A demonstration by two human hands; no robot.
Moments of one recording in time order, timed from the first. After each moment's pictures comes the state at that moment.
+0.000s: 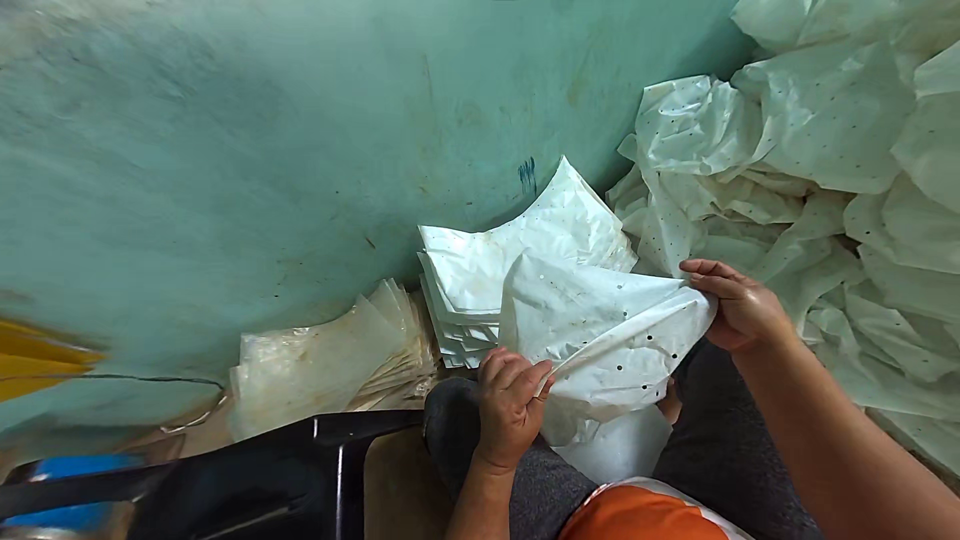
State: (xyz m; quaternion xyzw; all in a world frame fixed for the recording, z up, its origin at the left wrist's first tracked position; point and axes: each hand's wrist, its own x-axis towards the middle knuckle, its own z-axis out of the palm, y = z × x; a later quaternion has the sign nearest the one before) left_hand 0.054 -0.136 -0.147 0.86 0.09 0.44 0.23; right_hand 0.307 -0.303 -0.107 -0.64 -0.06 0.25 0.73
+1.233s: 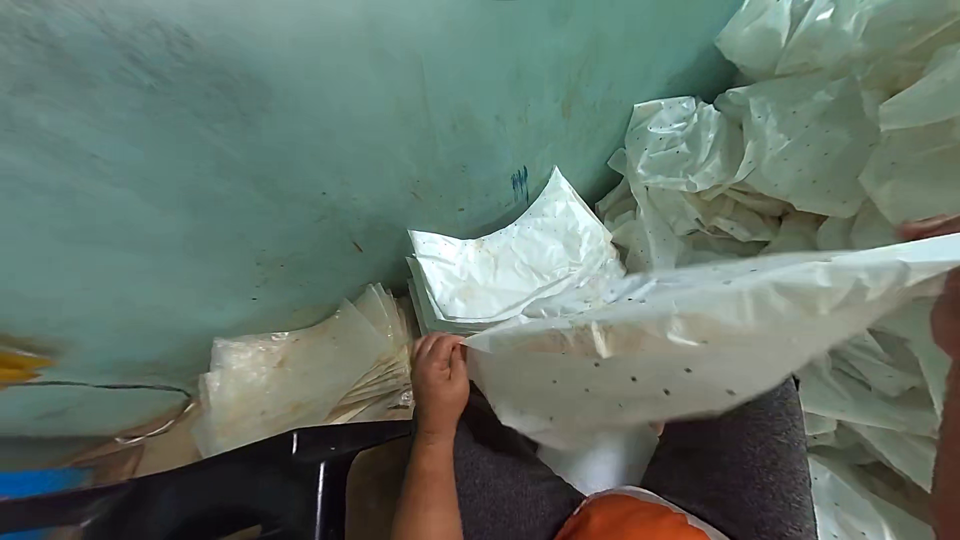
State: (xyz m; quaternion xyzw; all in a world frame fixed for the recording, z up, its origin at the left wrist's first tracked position) left_hand 0.046 -0.060 -0.132 0.85 0.28 0.39 0.24; right_hand 0.398 -0.419 -0.069 -0.59 -0.42 -0.10 0.69
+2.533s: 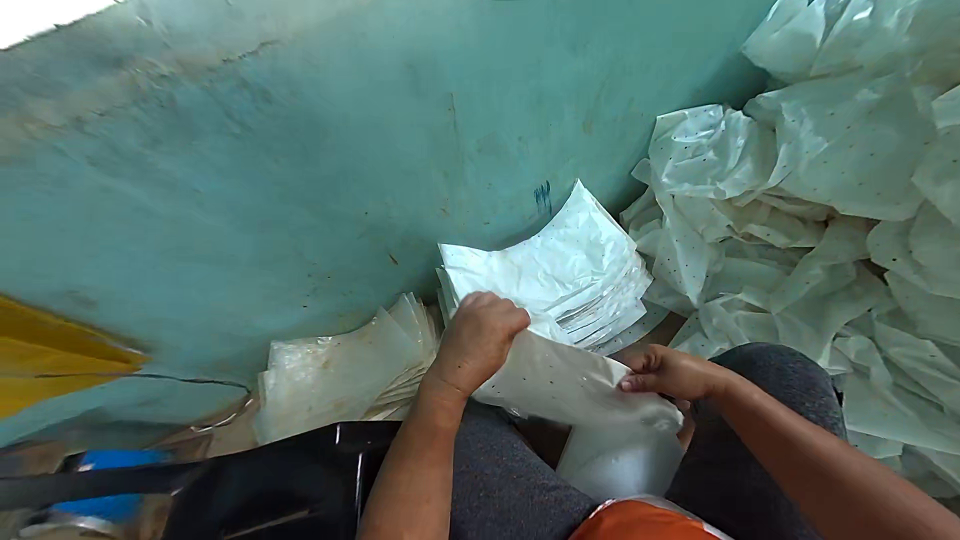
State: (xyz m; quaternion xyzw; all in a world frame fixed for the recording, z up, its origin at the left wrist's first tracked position) left_hand 0.087 -0.048 -0.043 0.98 0.00 0.17 0.07; right_hand 0.295 -0.279 -0.152 -0.59 -0.54 0.46 0.38
